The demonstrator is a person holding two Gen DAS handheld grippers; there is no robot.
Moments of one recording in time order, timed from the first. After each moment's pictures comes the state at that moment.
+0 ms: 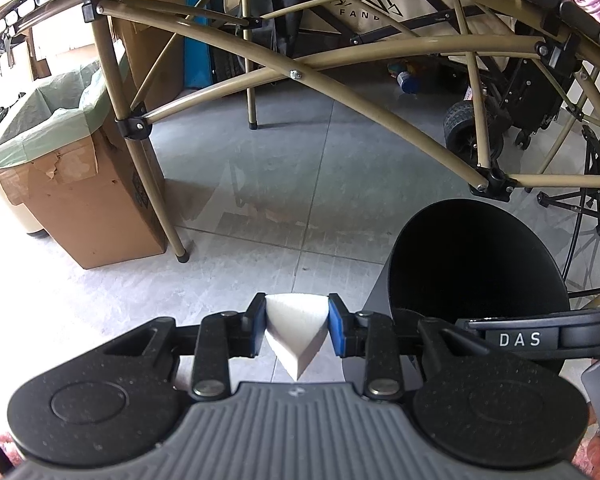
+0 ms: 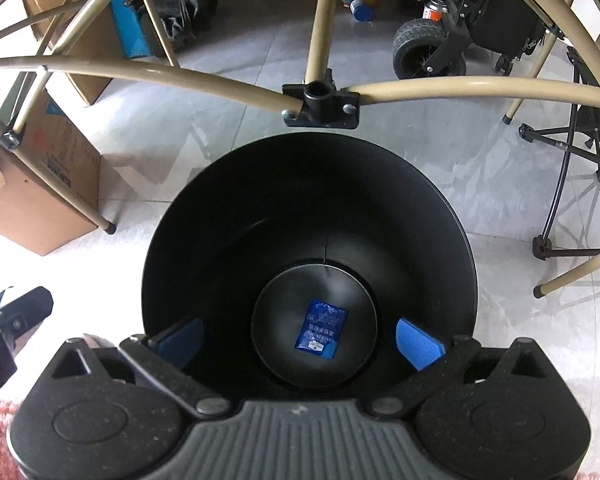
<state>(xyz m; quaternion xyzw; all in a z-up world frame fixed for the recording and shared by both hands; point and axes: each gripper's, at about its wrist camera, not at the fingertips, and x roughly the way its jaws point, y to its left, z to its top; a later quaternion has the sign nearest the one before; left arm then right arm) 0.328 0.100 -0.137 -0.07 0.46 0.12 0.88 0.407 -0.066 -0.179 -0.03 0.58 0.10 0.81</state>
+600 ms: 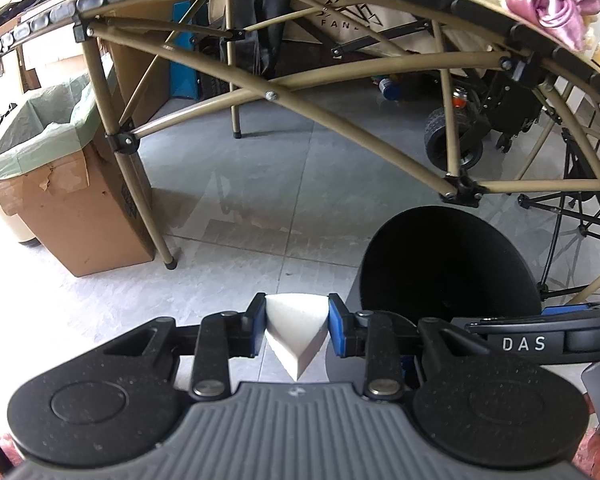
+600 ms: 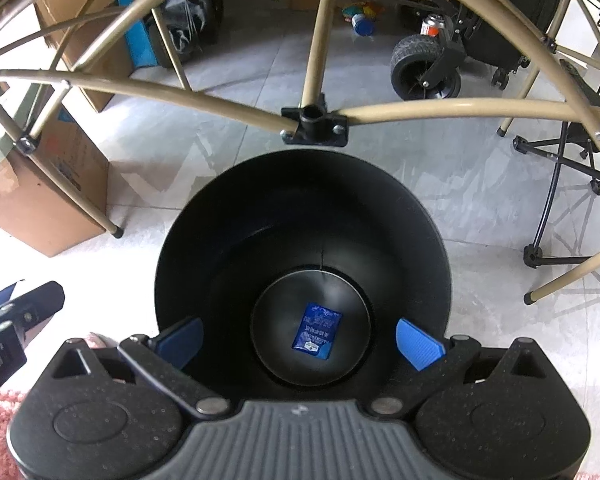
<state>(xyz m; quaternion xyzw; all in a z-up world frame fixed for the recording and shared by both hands) 0.320 0.088 -0.115 -0.07 0.45 0.09 0.88 0.392 -0.080 -0.153 -0.03 0.56 0.11 0.82</state>
